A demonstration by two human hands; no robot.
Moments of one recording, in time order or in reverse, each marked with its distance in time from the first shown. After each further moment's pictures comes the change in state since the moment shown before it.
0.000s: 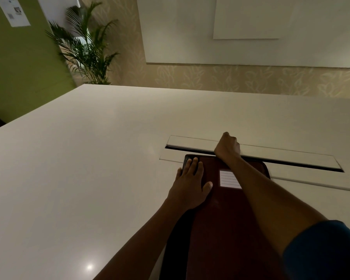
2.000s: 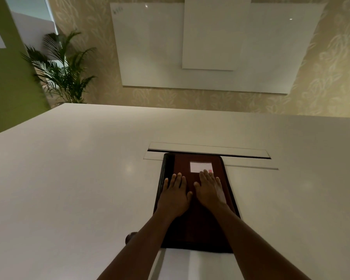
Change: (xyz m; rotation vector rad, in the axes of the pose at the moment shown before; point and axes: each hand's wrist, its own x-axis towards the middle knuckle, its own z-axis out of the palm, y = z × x) left_hand -0.101 0.047 0.012 0.179 0.022 0.061; right_hand -0.191 0.098 0.010 -0.152 -0.002 -0.202
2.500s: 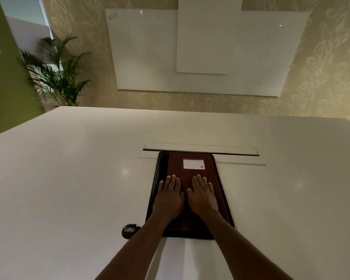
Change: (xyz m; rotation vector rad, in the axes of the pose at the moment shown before) left_hand -0.036 0.017 0.000 0.020 0.081 -0.008; right_hand -0.060 -0.013 -0.008 0.010 0.029 -0.005
